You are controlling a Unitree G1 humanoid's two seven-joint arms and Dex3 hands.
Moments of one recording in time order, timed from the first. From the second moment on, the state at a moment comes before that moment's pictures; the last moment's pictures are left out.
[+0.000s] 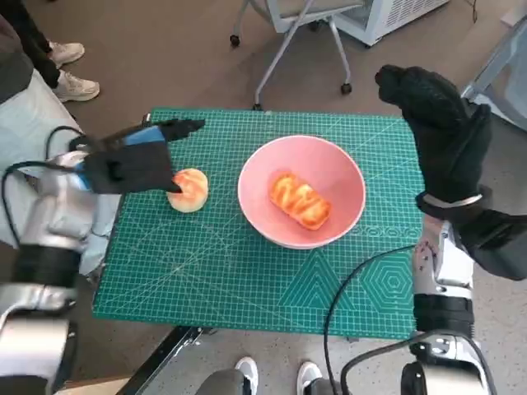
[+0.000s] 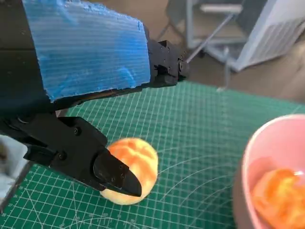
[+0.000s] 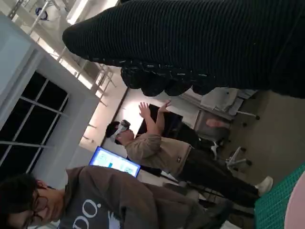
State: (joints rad) left arm -0.89 0.62 -0.27 0.72 0.44 -0.06 -0.55; right arm -0.69 -0.19 -0.19 0.49 0.35 -0.61 0.52
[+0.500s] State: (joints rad) left arm -0.97 0.54 -0.36 1.02 0.51 -0.08 -0.49; right arm -0.69 -0.20 -0.19 0.48 0.35 -0.62 0.53
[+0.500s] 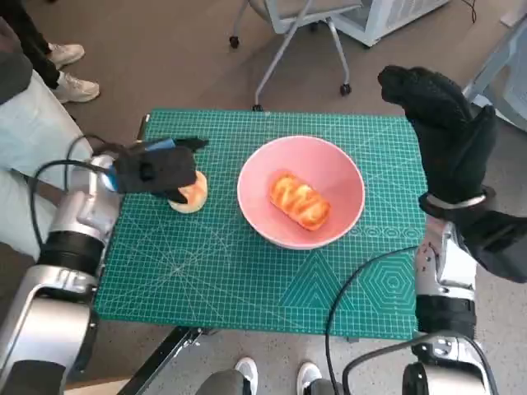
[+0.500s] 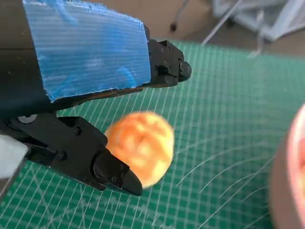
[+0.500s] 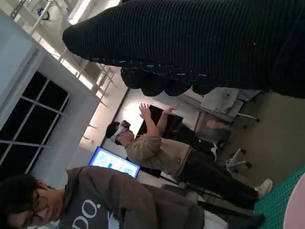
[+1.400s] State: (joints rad) left arm -1.01 0.49 -0.46 1.12 0.59 -0.11 -0.45; right arm -0.68 -0.20 -0.20 0.48 0.35 -0.61 0.54
